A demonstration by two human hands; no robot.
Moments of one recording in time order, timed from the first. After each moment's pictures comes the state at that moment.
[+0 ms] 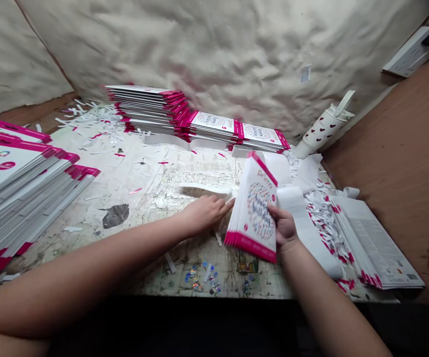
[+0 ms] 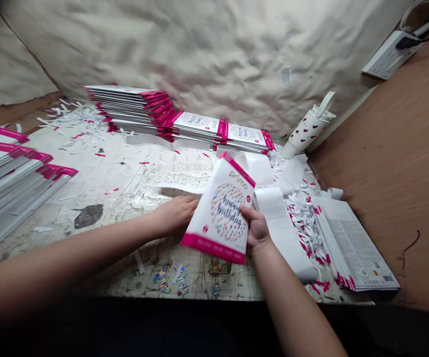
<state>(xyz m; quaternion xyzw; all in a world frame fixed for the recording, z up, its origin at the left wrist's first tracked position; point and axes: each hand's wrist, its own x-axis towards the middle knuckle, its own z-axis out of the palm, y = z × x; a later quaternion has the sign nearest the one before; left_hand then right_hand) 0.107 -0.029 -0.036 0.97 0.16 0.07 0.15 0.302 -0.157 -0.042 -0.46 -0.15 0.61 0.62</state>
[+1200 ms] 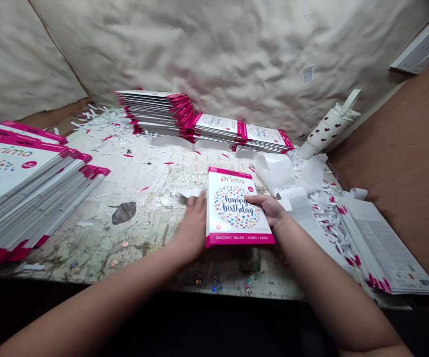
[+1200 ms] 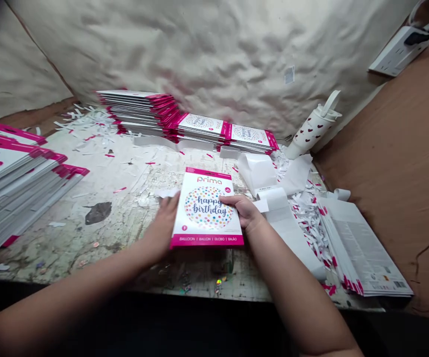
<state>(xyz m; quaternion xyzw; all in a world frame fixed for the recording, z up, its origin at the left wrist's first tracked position) 0.089 -0.078 -0.028 0.72 0.52 0.28 0.37 0.291 -0.107 -0.013 -0.50 -0.11 0.73 0.44</state>
